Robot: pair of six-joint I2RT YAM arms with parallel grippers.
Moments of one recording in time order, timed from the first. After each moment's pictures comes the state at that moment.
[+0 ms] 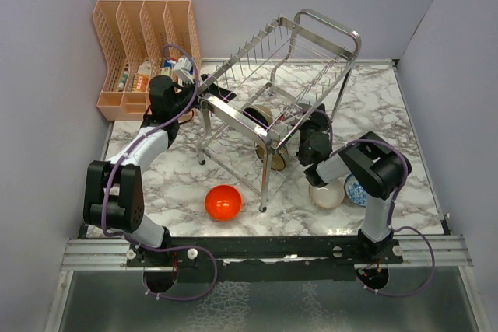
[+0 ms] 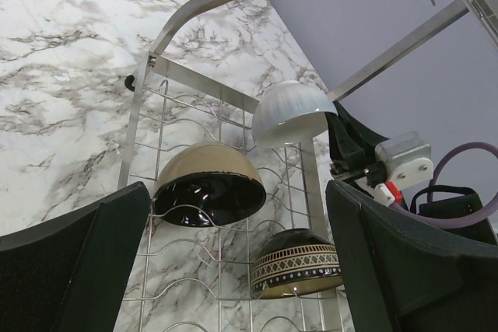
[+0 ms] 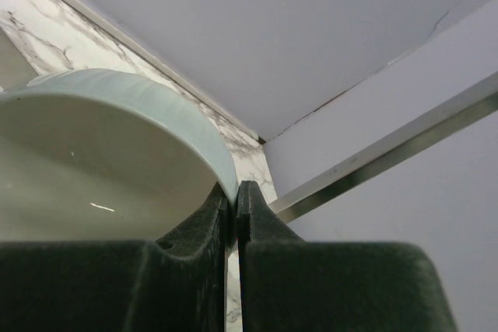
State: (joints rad) left arm -0.14 1.52 0.97 0.46 0.71 -0.62; right arm 0.60 1.91 0.64 1.52 0.73 -1.07
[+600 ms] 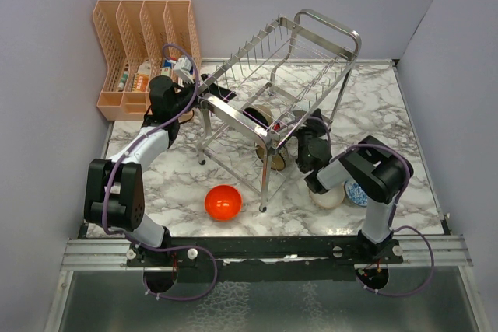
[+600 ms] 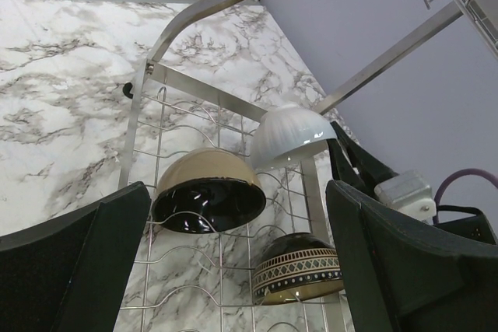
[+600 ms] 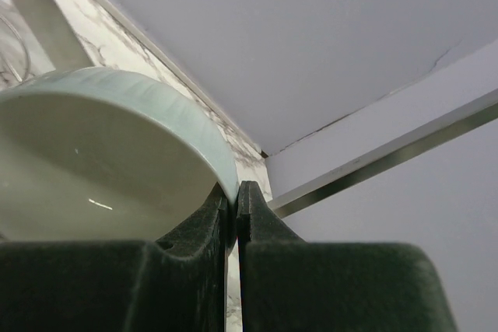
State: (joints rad) left arm -0.14 1.54 0.97 0.50 0.72 -0.63; right arm 0.65 1.88 0.57 1.53 0.72 -1.13
